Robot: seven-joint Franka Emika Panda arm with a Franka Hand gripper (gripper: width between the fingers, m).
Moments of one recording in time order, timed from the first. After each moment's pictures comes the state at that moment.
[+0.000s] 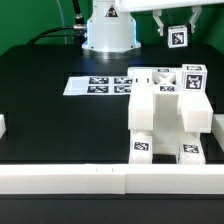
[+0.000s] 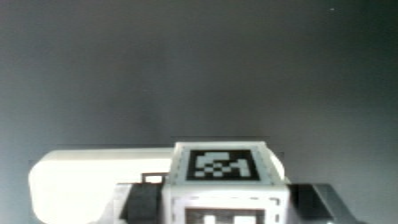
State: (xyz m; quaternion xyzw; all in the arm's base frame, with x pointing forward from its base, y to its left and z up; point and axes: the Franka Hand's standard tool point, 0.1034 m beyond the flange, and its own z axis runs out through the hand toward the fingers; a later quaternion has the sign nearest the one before) arm 0.467 0.087 0.143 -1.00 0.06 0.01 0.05
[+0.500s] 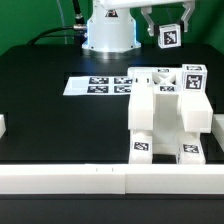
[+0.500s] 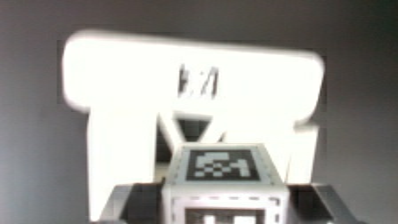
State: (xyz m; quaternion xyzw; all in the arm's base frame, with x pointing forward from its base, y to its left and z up) arm 0.532 0.055 0.159 -1.00 0.01 -0.02 0.05
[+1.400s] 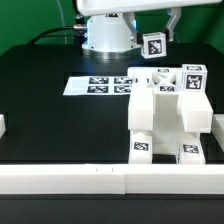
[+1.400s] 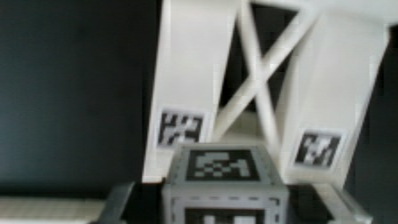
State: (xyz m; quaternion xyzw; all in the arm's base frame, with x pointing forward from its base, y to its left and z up) arm 0.588 0.019 0.157 -1.00 -0.04 -0.03 0.03
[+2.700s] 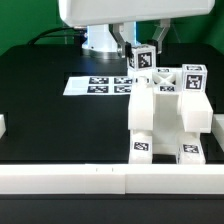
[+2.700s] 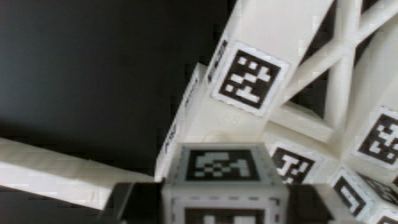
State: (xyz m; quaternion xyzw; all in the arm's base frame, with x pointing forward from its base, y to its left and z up) arm 0.599 0.005 0.143 -0.99 -0.14 -0.02 0.01
